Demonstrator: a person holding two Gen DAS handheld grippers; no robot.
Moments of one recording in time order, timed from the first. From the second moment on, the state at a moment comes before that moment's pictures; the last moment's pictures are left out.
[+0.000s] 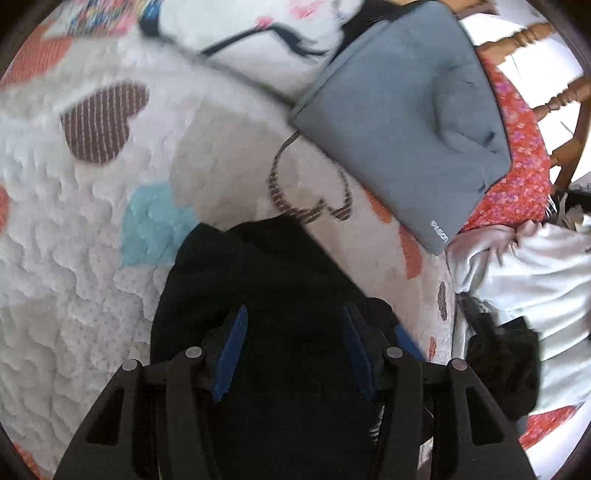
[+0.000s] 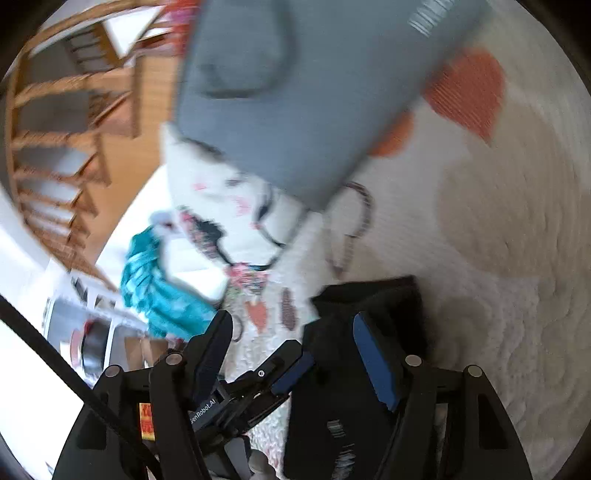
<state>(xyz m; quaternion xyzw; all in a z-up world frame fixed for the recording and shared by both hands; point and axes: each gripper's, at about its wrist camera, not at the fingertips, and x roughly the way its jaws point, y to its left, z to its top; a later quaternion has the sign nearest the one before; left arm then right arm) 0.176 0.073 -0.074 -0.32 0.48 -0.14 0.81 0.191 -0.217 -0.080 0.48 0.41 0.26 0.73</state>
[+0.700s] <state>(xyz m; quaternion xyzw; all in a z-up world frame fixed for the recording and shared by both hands) 0.091 0.066 -0.060 -0.18 0.49 -0.14 0.84 0.125 -0.234 -0.098 0.53 0.48 0.25 0.65</state>
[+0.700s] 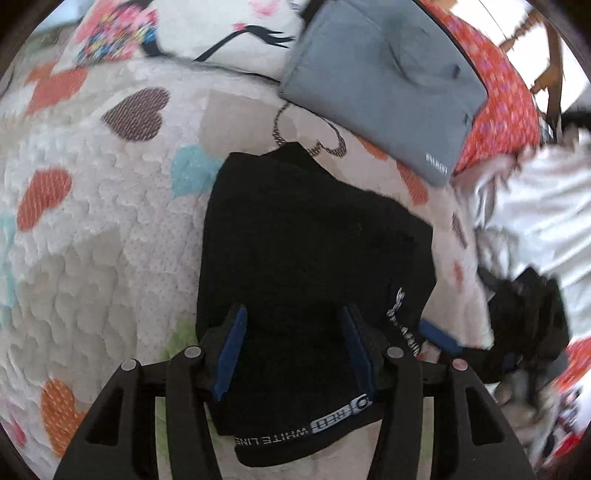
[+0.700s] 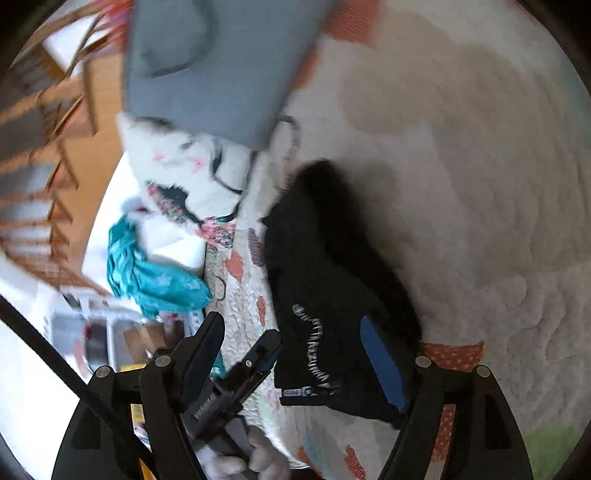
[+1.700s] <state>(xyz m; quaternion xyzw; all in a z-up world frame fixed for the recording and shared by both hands) -0.092 0.063 0.032 -0.03 0.23 0.01 0.97 -0.023 -0.201 -0.002 0.26 0.40 0.22 0.85</state>
